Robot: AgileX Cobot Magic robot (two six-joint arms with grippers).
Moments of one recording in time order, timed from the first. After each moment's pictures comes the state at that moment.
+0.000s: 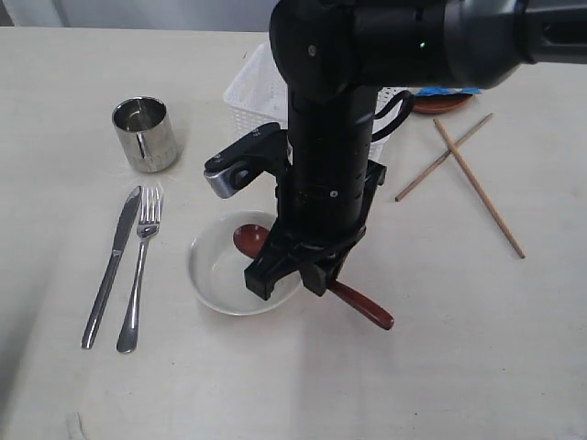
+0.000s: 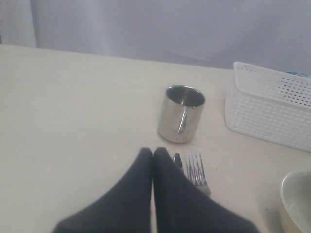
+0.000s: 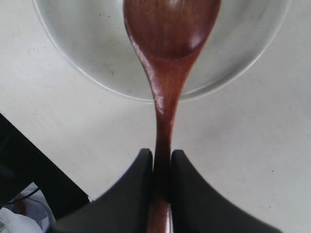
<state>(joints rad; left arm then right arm) -0.16 0.00 0.00 -0.02 0.33 -0.16 0.85 1.83 -1.29 0.13 1.22 -0.14</state>
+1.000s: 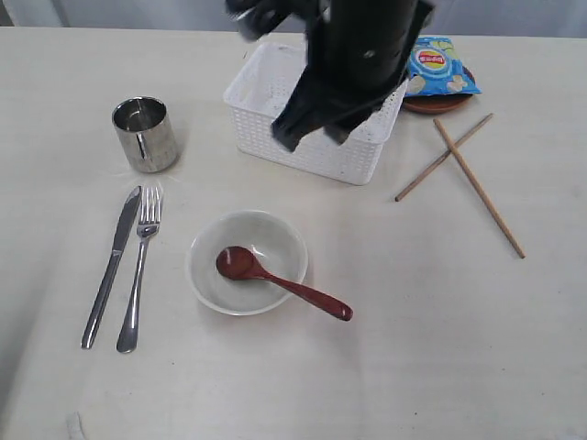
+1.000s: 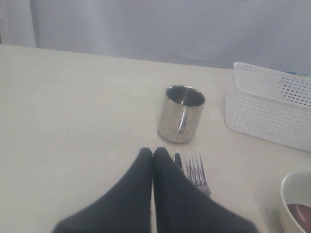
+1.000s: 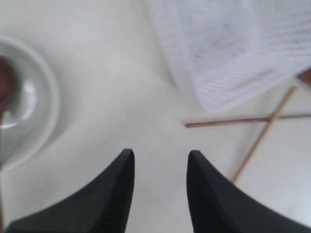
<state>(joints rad) -0.16 0.00 0.00 -0.02 0.33 -0.16 0.77 1.72 -1.49 -0.26 1.21 0.03</state>
